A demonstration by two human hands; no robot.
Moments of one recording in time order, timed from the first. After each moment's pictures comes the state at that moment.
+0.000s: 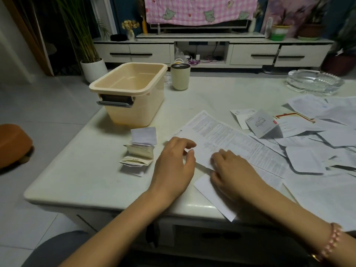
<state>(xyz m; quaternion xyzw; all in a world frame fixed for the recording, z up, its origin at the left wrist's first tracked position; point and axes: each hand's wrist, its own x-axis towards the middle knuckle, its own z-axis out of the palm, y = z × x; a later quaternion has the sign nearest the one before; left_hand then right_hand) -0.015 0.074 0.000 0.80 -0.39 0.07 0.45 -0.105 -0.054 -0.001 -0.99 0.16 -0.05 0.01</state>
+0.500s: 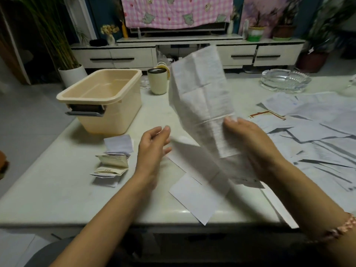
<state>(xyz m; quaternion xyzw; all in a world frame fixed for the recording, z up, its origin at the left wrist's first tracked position) -0.008 0.031 0.024 0.62 -0.11 -0.20 0.75 -0.133 -0.098 0.063 -0.66 0.21 -0.26 0.68</state>
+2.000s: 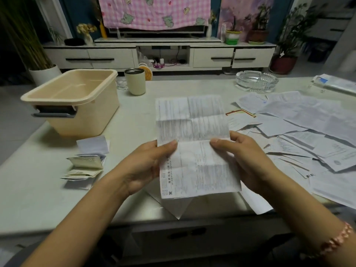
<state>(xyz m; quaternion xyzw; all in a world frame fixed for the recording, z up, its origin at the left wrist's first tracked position) -0.042 0.033 0.049 0.58 -0.23 -0.48 0.62 -0.183 -0.107 0.053 -0.63 0.28 -0.22 0.69</state>
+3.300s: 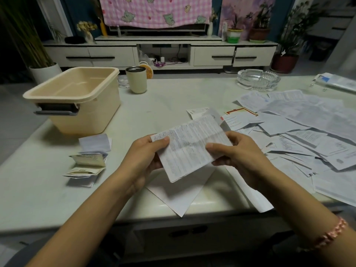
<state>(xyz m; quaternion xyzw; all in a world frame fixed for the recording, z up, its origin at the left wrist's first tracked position) -0.039 0.029 0.043 0.61 -0.17 -0.37 0.68 -0.175 -0.110 0.042 -0.65 0.29 -0.23 0.66</state>
